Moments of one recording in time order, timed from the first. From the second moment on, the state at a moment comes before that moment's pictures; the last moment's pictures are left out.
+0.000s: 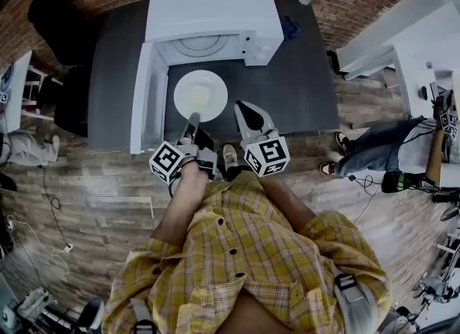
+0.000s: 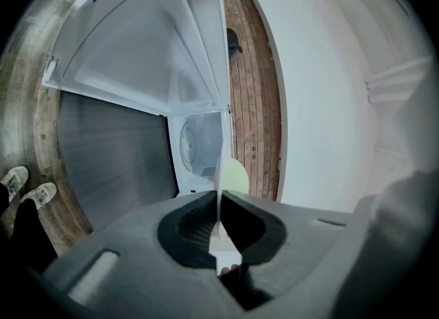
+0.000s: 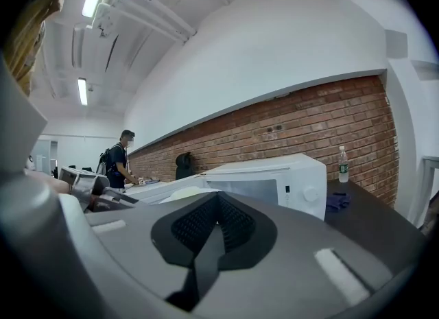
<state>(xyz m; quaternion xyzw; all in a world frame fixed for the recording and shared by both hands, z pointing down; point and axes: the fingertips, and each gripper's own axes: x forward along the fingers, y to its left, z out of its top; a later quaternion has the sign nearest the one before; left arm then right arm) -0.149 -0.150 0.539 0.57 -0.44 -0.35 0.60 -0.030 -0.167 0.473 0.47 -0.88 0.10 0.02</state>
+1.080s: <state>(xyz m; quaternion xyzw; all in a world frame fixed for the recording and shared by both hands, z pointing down) -0.141 -0.242 0.584 0.54 -0.47 -0.36 0.61 -0.005 -0.233 0.493 0.46 -0.88 0.11 0.02</state>
